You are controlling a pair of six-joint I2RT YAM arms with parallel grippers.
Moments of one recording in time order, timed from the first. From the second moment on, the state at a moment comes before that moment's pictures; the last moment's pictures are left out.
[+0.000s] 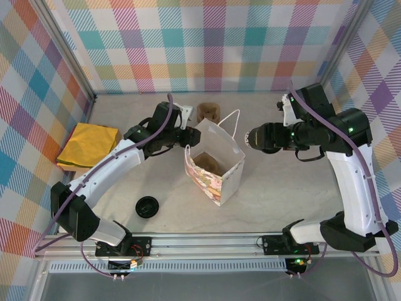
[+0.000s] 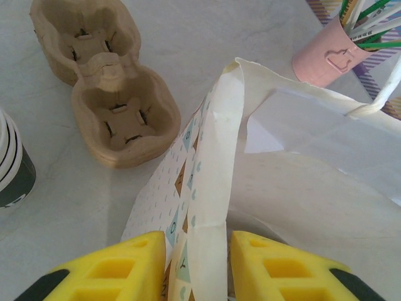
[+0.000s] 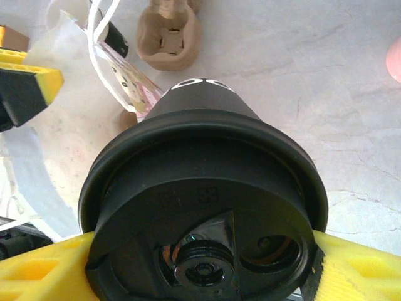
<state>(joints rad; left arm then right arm) -0.61 1.45 1.35 -0.60 0.17 -0.29 0.47 1.35 2.07 -1.69 -0.05 0.39</state>
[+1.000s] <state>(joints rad) -0.61 1.46 1.36 -0.60 0.17 -0.30 0.70 1.45 2.11 -1.60 -0.13 0.41</state>
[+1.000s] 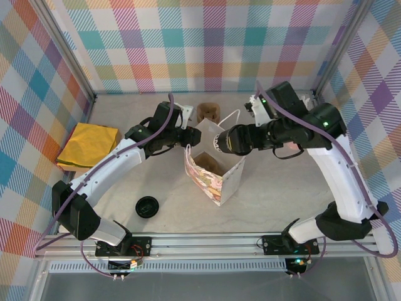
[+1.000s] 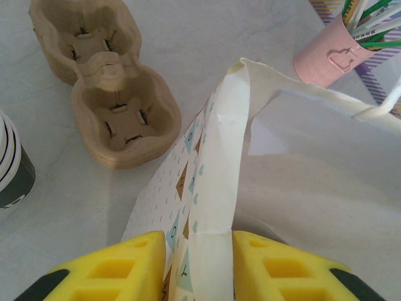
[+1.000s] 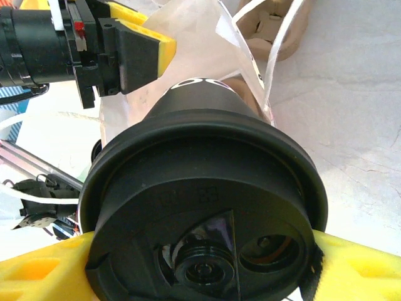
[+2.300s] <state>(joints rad) -0.58 1.55 1.59 -0.77 0.12 -0.34 0.83 1.81 2.18 -1.69 0.00 0.38</state>
